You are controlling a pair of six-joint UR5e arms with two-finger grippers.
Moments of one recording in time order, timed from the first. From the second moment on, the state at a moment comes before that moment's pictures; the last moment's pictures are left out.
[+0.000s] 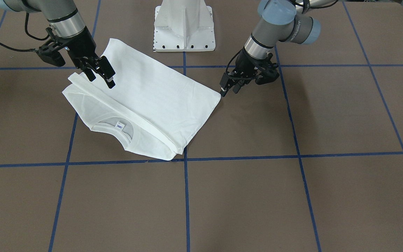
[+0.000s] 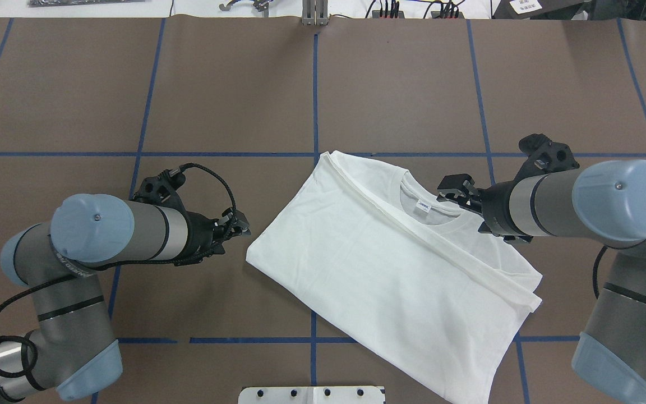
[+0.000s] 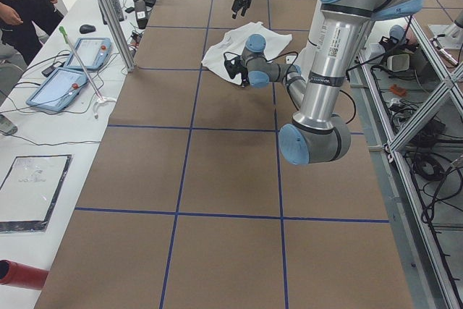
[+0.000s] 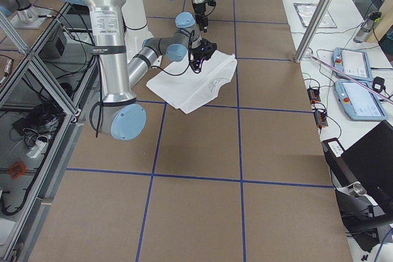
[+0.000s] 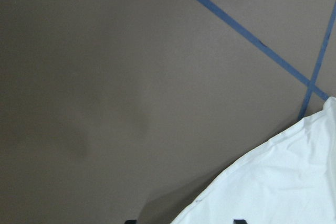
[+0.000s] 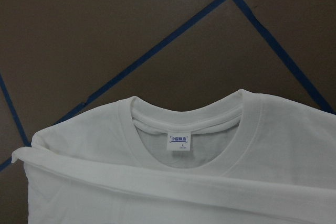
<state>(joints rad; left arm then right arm) -0.44 -1.90 -1.85 -2.11 -1.76 -1.86 0.57 -1.44 2.15 -1.31 1.74 1.81</state>
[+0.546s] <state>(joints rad) -0.41 -1.98 -1.74 -2.11 -1.76 -1.88 0.58 -1.43 2.13 -1.31 1.74 1.80</state>
